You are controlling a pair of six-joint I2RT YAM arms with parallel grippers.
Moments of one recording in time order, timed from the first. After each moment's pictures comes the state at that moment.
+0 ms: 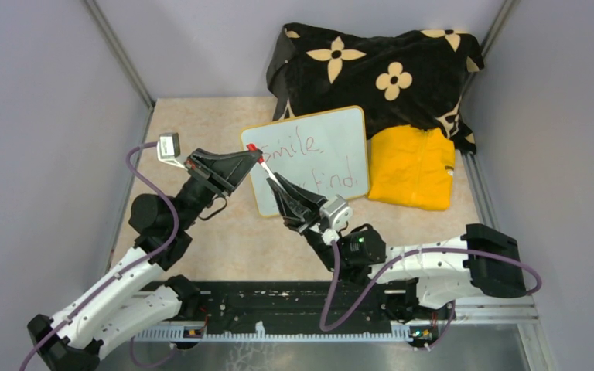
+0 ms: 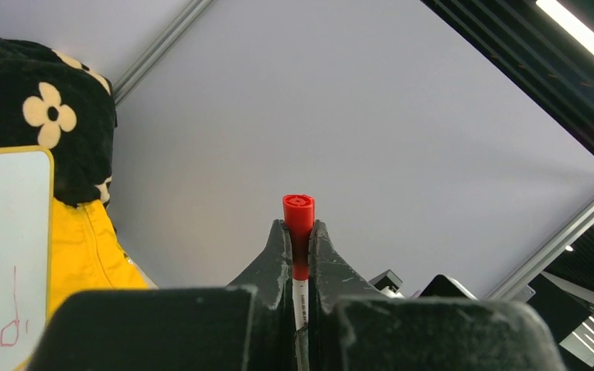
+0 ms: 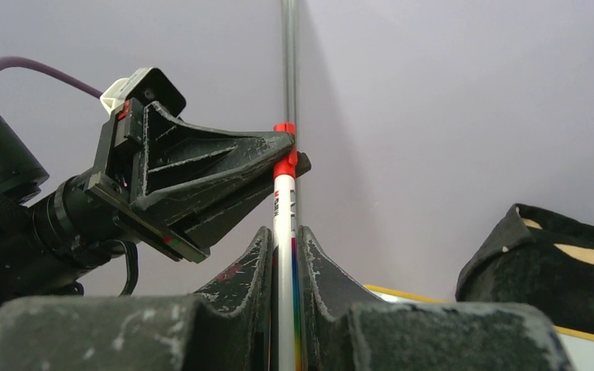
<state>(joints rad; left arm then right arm) -0.70 0.75 0.70 0.61 0.12 -1.01 1.42 1.29 0.72 1.40 0.51 -0.47</state>
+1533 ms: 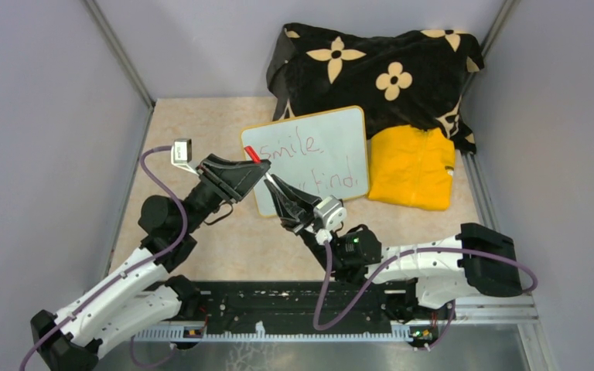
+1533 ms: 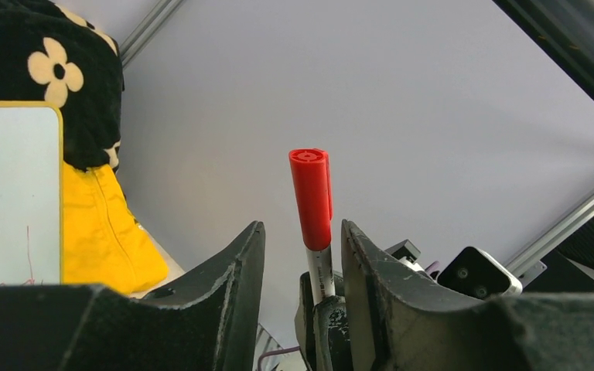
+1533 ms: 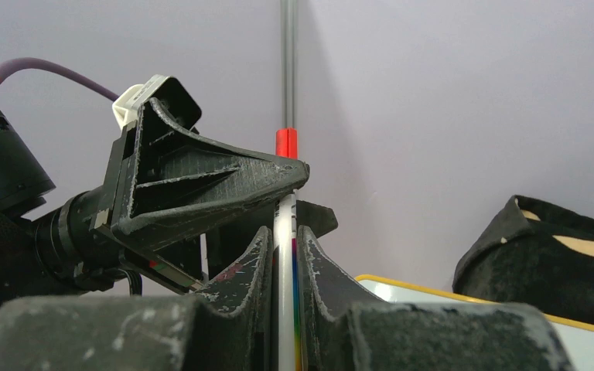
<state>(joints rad) -0.72 0.75 0.63 0.62 0.15 -1.01 1.42 1.32 0.72 1.40 0.53 -0.48</state>
